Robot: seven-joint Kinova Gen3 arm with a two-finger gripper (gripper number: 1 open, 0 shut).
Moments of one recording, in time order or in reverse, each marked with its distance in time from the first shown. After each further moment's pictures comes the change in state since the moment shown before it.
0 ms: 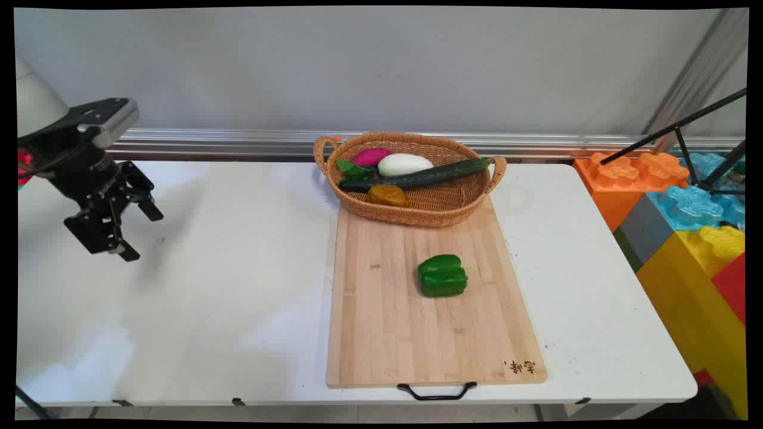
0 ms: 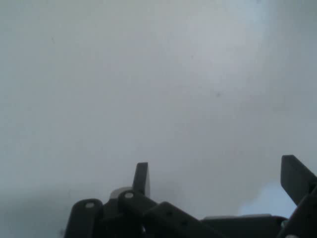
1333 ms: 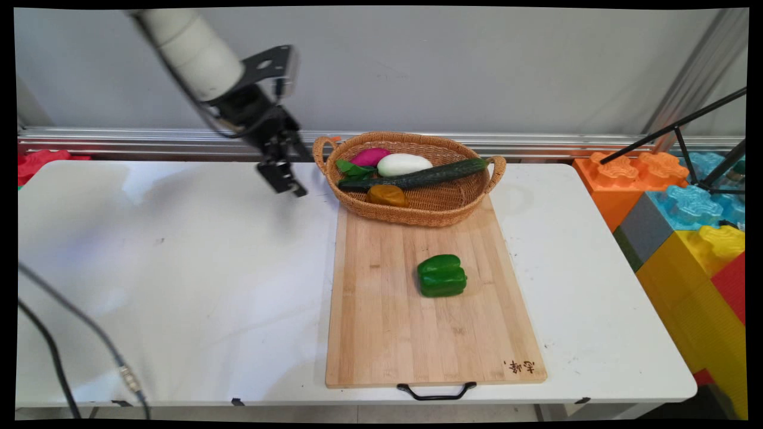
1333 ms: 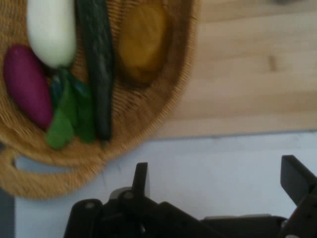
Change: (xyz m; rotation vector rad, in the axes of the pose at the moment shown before) arm 0.207 -0.069 0.031 0.223 0.148 0.111
